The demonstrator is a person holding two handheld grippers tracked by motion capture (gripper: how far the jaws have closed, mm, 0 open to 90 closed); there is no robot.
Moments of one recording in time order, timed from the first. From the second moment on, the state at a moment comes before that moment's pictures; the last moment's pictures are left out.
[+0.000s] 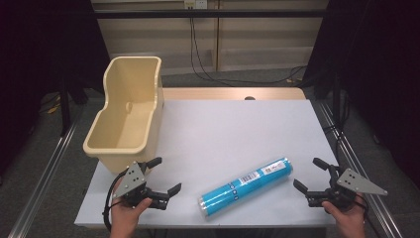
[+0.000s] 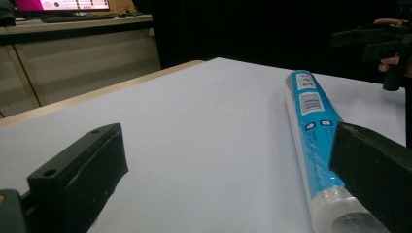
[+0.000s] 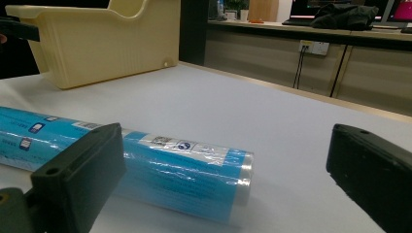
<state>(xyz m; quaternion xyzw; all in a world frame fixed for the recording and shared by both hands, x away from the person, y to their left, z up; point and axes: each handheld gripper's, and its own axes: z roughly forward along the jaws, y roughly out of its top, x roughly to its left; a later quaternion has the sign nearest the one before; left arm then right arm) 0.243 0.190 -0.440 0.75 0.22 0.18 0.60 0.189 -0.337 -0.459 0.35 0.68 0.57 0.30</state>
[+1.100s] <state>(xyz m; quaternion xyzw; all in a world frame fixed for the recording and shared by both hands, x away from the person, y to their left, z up) 0.270 0.086 -0.422 0.78 0.17 0.11 0.60 0.188 -0.336 -0.459 0.35 0.68 0.58 0.29</state>
